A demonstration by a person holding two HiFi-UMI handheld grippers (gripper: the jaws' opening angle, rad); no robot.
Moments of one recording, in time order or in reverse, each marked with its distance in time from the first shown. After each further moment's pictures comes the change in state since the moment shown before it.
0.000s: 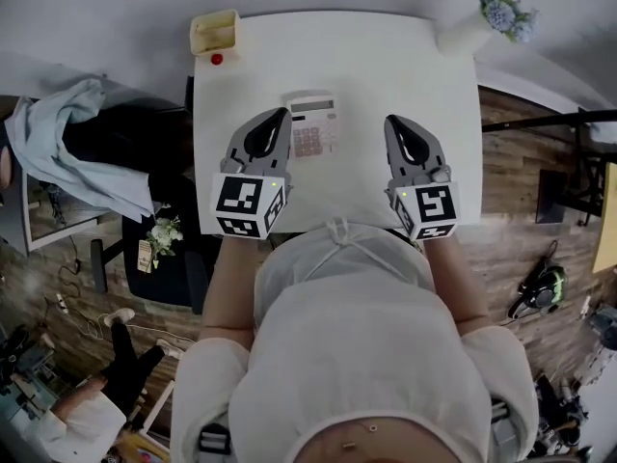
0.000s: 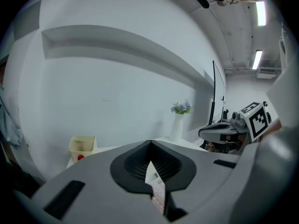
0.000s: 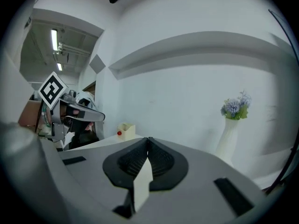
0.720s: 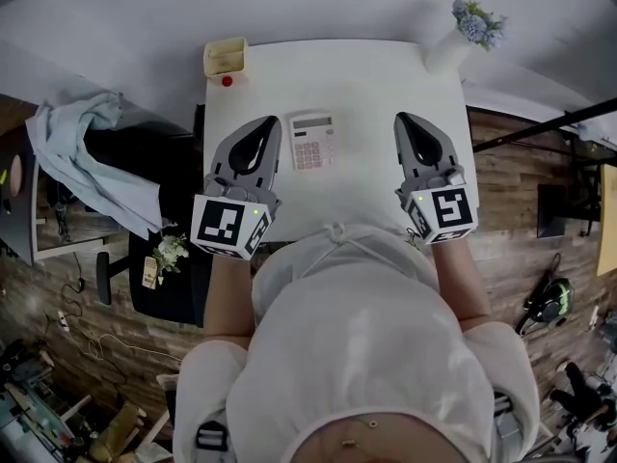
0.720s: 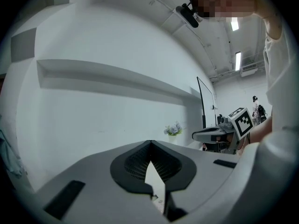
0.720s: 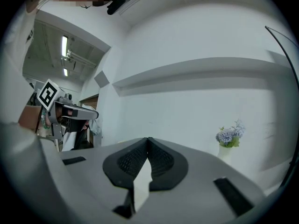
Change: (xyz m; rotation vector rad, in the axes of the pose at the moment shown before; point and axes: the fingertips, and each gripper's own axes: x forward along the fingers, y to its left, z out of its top) left arm -0.066 -0.024 0.094 0.132 -0.265 -0.051; right arm -0.046 -0.011 0.084 -0.046 -0.205 -0.007
